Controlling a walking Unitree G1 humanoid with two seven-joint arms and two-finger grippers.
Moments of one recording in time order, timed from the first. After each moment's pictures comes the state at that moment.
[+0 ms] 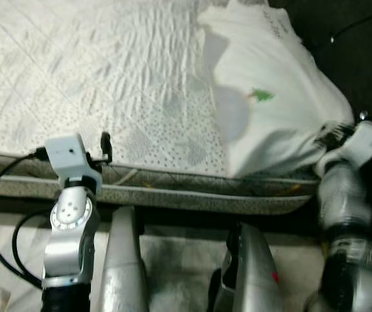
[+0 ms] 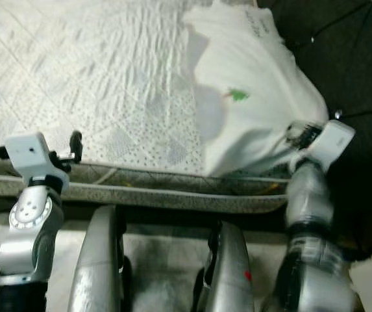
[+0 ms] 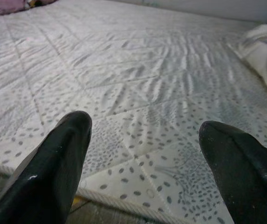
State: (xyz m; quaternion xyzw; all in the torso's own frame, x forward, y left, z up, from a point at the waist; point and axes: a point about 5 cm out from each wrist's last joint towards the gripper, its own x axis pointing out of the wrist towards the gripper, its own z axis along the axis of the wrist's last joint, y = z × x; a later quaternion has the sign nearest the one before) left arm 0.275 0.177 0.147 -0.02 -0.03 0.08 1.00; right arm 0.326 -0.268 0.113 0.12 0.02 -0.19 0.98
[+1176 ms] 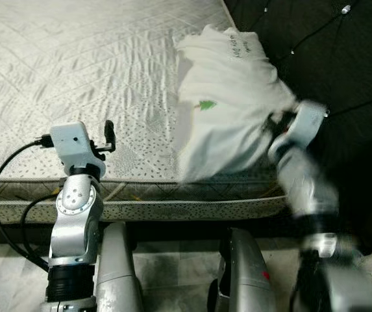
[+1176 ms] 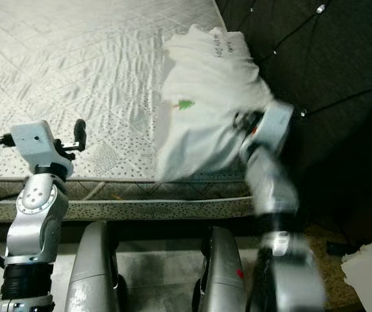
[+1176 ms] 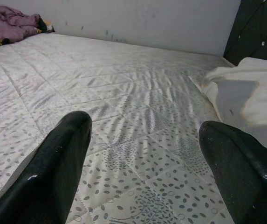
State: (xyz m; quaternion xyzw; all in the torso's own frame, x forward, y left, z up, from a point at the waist) left arm 0.297 0.177 0.152 -0.02 -0.05 0.07 1.00; right arm 0.371 -0.201 0.160 0.13 0.03 -0.05 0.99
